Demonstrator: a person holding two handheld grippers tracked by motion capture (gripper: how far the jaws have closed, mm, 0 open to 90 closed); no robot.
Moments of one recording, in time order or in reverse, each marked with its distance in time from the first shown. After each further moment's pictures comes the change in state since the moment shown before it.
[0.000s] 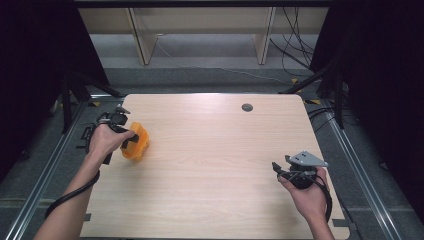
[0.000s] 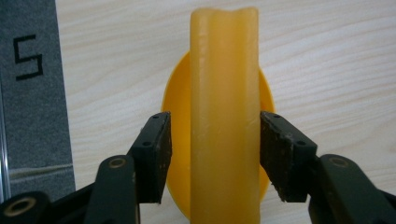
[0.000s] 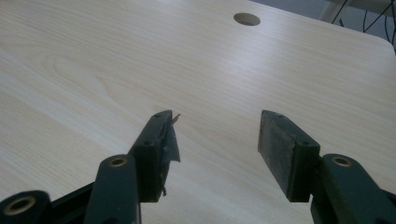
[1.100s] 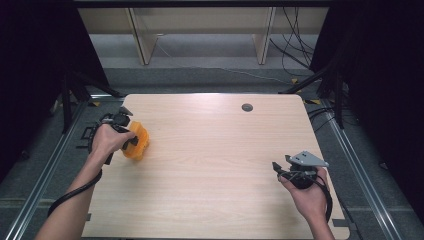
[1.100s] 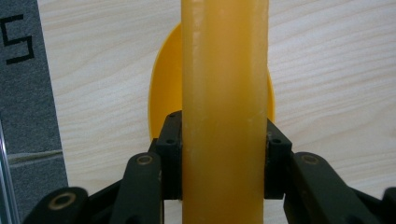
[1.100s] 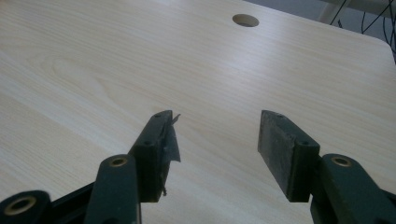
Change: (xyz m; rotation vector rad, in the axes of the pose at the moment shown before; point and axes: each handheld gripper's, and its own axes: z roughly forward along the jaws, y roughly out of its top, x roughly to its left) left arm -0.002 0.001 0.010 0.082 -0.015 0.000; right arm 0.000 0.000 -0.001 -0.001 0.006 0.013
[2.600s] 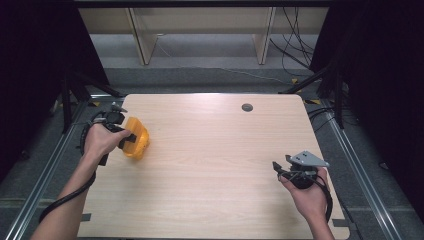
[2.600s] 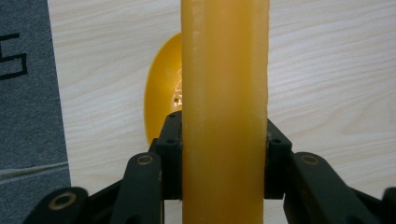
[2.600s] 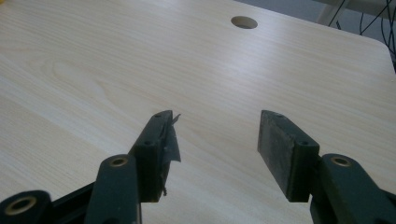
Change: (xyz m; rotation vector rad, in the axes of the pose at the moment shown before) left arm -0.003 -0.008 -0.033 -0.093 -0.045 -0.024; right arm 0.000 0.000 0.000 -0.010 -0.001 0.003
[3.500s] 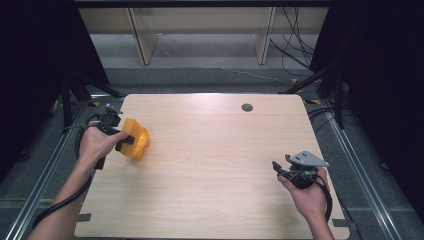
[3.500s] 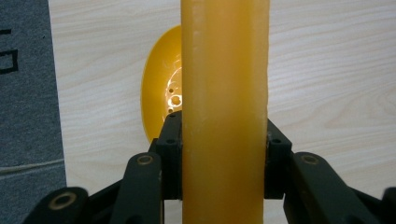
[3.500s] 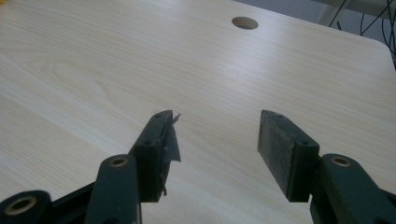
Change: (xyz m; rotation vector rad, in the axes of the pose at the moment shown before) left arm 0.001 -0.010 -0.014 -0.013 -0.031 -0.023; right arm 0.004 0.000 -0.001 0.017 0.000 0.032
